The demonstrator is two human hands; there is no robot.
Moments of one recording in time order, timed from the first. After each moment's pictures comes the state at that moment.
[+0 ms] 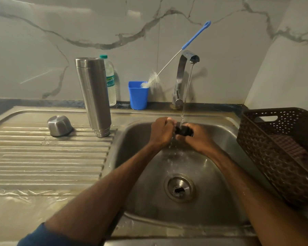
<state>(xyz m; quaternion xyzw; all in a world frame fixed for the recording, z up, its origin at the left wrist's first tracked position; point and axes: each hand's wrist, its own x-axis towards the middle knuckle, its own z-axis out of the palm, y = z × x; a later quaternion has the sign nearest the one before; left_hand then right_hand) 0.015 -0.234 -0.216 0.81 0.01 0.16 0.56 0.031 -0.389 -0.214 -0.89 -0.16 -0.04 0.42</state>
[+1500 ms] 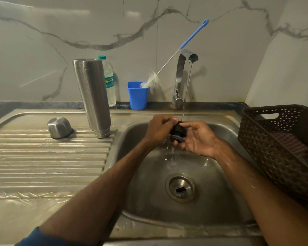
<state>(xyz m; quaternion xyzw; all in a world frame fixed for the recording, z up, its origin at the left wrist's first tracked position) 0.017 -0.215 -0.213 0.82 -0.08 0.14 0.56 0.021 -0.389 -0.196 -0.52 -0.07 0.37 0.77</state>
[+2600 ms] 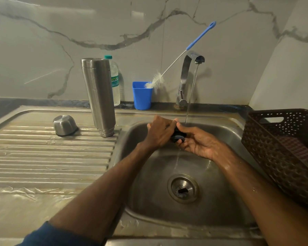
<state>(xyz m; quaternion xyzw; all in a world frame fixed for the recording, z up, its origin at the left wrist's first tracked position) 0.028 -0.201 -0.224 0.86 -0.17 0.21 0.42 0.026 -0.377 -0.204 -0.57 -0.04 0.32 0.75</state>
